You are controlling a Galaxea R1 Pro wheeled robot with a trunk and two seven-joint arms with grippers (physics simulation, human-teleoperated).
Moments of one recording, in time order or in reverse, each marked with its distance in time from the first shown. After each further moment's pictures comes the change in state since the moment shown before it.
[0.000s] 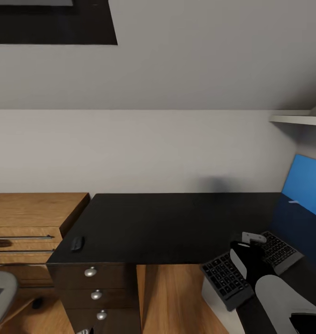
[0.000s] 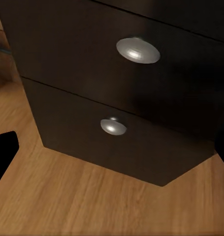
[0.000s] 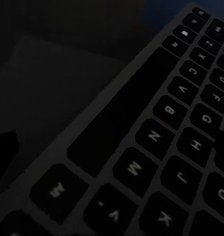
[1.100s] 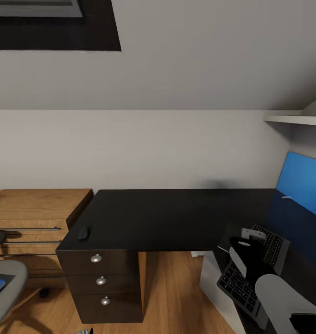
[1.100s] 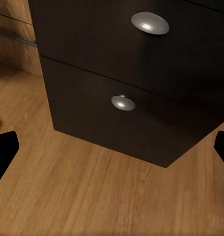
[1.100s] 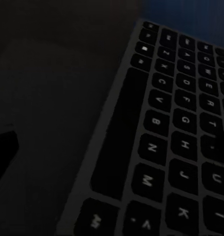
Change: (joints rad) left arm 0.000 0.000 0.001 0.002 0.002 0.000 0.001; right arm 0.000 0.002 0.003 -0.029 -0.006 -0.066 0.006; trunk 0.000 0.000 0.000
